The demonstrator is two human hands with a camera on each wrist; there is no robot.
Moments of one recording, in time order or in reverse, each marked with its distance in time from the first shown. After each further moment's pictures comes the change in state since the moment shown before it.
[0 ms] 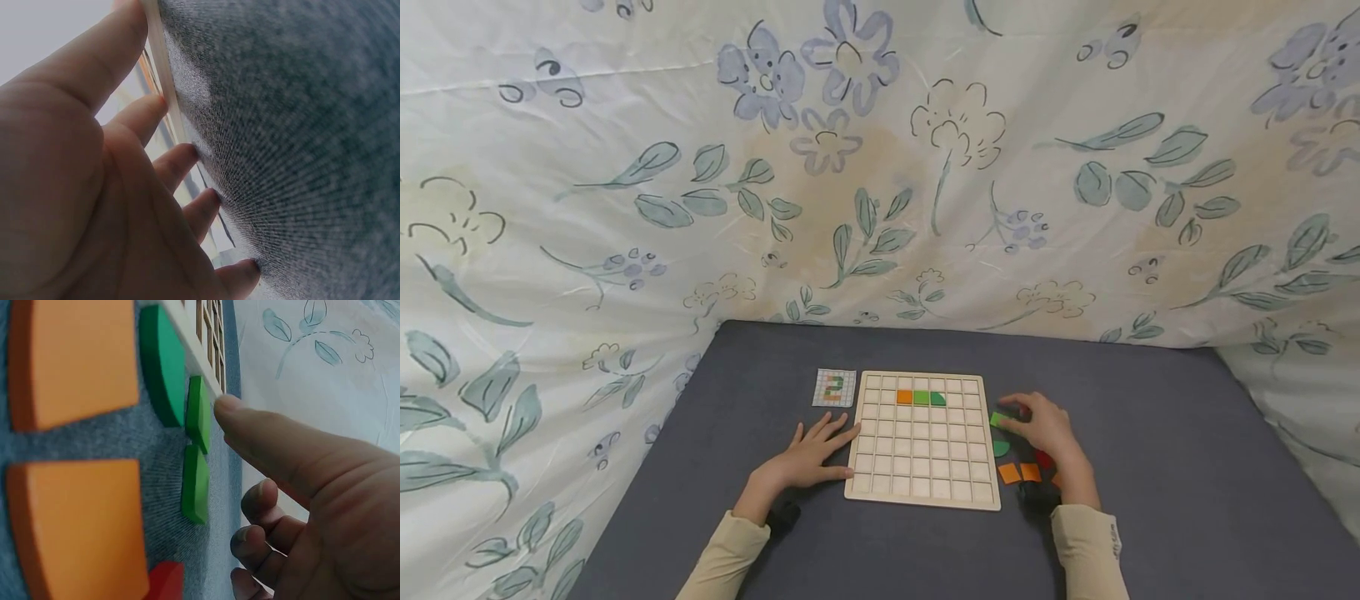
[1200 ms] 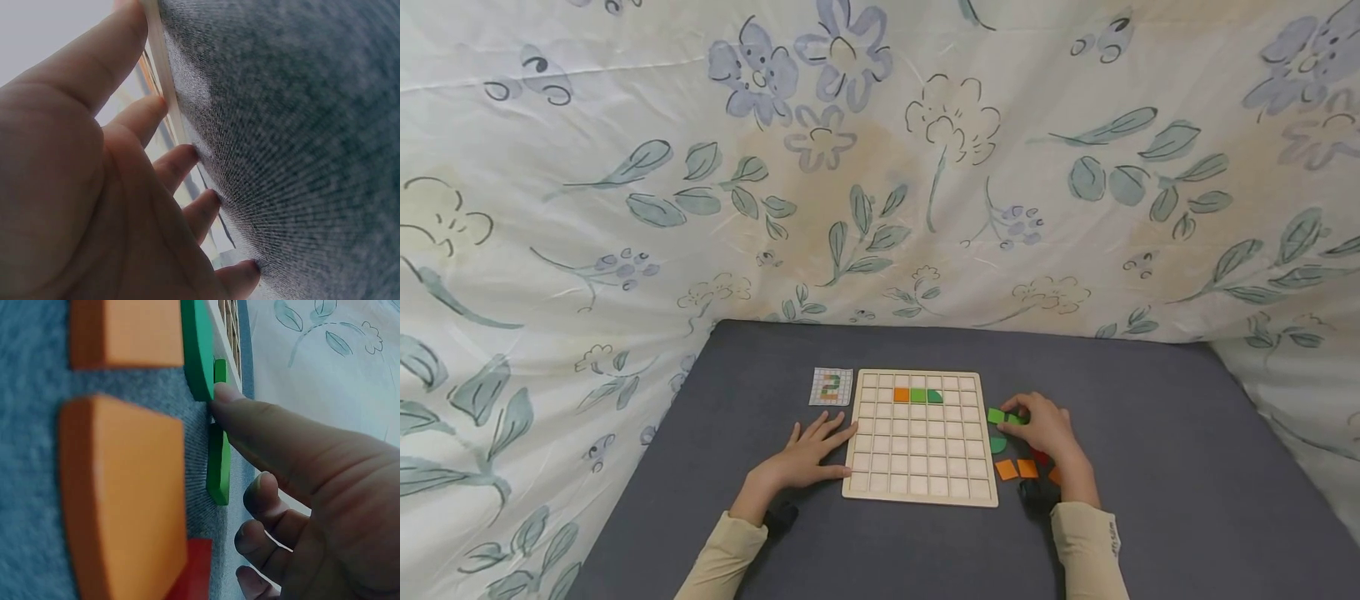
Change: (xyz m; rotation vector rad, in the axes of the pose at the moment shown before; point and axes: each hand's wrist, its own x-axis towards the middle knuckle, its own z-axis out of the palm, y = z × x) left_hand 0.001 -0.002 0.002 -0.005 0.013 -0.004; right_hand -0.007 0.006 0.002 0.000 0.011 0.011
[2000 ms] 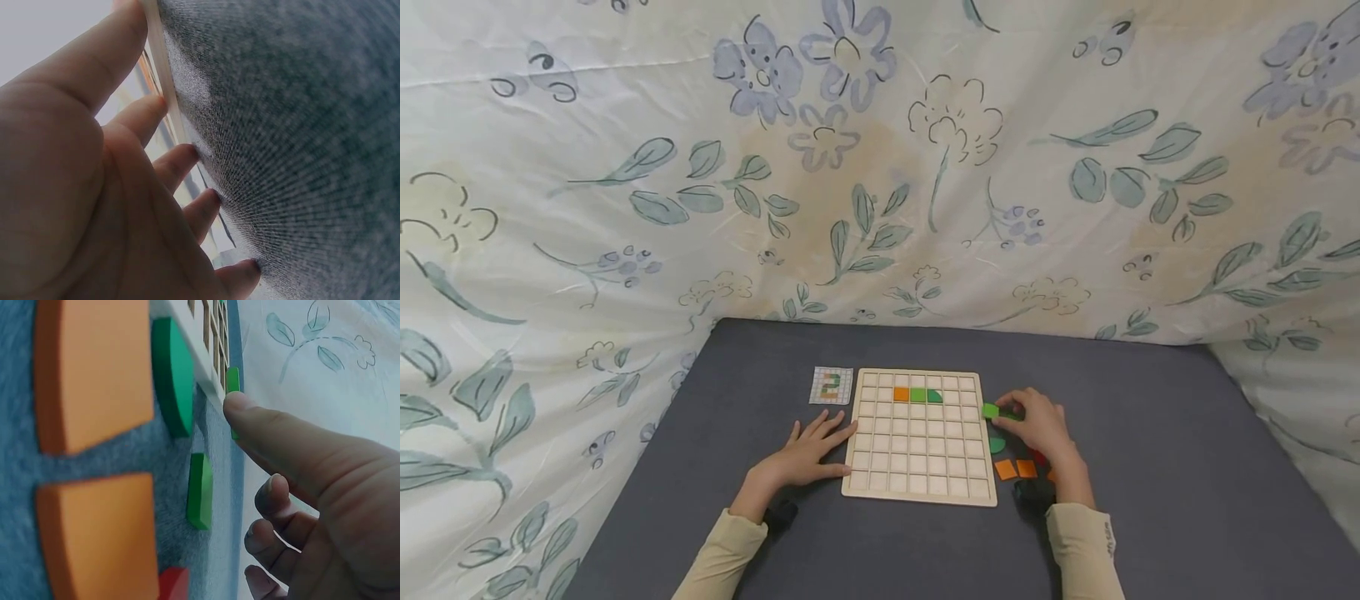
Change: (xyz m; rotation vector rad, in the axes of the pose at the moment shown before) left_hand -0.002 0.002 -0.002 0.003 -0.009 -0.010; right_hand 0.001 -0.010 0.000 -0.018 0.071 -0.056
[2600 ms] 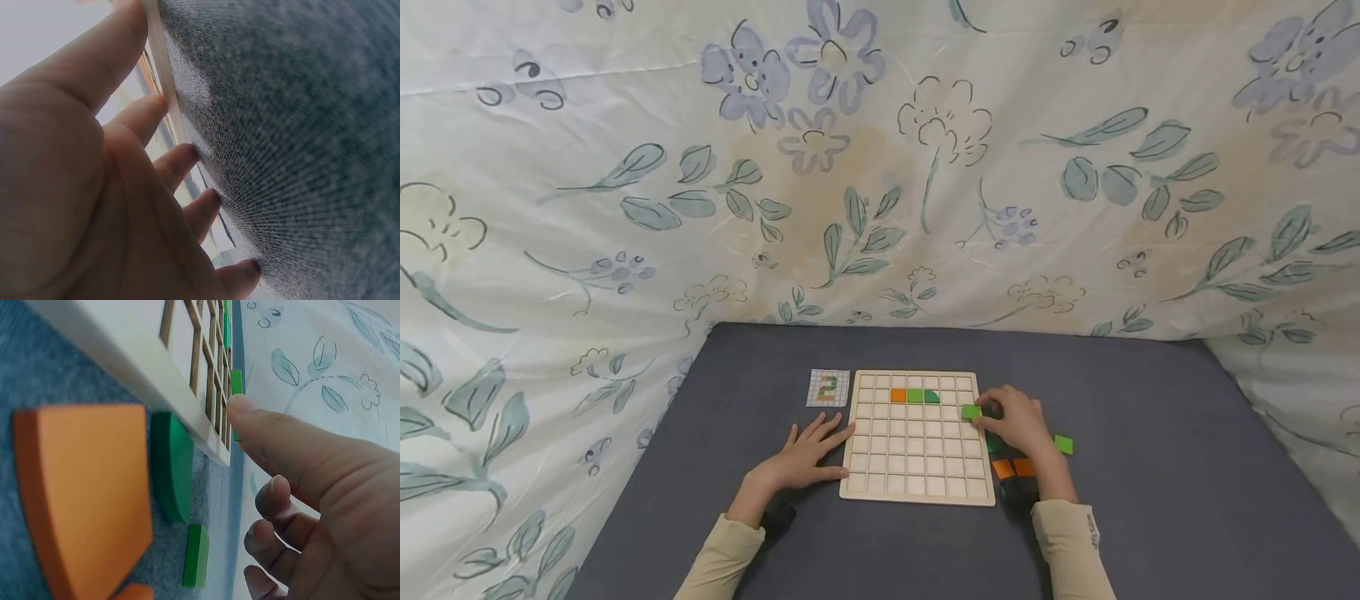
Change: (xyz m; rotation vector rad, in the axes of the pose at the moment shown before) left_hand 0.003 0.000 0.002 -0.002 0.002 -0.006; right_hand 0.008 -0.016 0.011 0.028 -0.028 -0.040
